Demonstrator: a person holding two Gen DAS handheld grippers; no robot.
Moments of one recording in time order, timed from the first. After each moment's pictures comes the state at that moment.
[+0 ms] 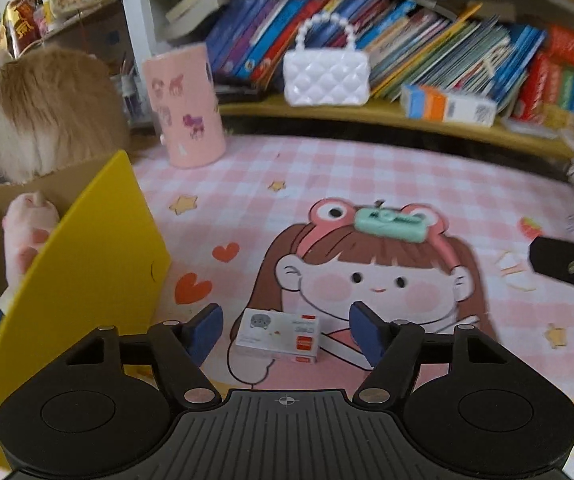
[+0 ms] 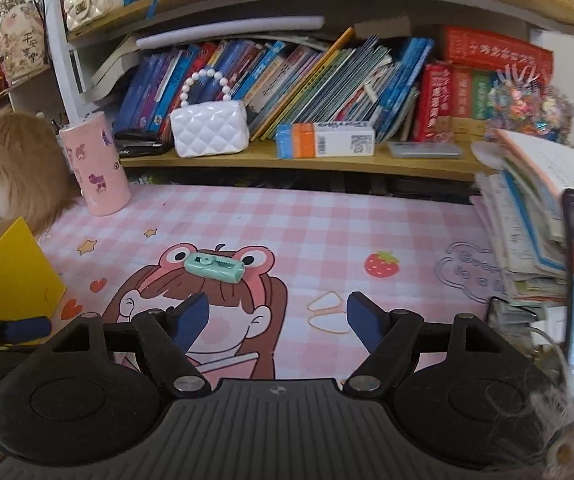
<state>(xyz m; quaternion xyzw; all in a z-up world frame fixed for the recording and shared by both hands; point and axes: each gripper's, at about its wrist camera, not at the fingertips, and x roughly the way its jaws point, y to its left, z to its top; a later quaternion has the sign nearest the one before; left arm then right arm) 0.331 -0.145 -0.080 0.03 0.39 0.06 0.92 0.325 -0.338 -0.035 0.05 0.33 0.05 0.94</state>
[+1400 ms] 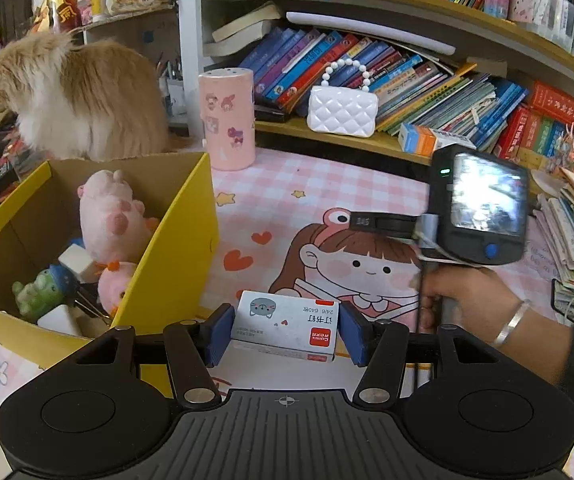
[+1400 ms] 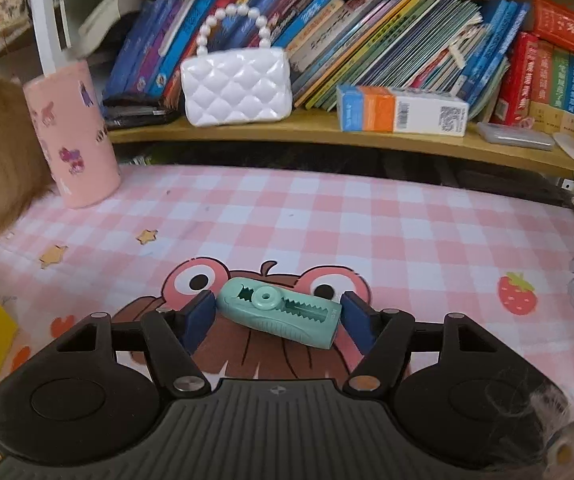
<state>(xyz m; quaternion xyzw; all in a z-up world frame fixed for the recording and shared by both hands) 0.239 -0.113 -0.014 -0.03 0.36 0.04 0.93 0.433 -0.261 -0.106 0.04 0.33 0.05 0.94</state>
